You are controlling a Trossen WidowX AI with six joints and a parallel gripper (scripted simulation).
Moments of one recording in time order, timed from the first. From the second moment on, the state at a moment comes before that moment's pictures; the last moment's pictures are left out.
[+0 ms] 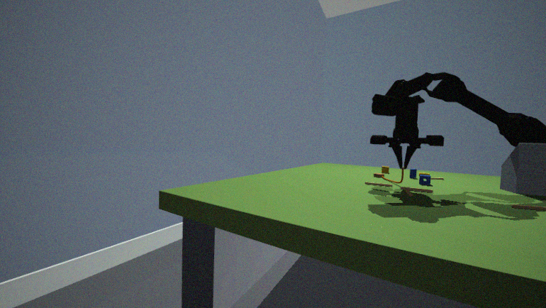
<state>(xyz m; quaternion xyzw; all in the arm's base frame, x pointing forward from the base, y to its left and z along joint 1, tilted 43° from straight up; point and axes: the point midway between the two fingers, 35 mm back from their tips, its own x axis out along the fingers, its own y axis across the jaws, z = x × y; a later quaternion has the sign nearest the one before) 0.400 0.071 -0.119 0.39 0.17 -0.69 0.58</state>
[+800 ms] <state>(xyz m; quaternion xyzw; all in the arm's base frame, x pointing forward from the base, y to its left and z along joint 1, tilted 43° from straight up) 0.400 0.082 -0.134 0.39 0.18 -0.69 0.58</state>
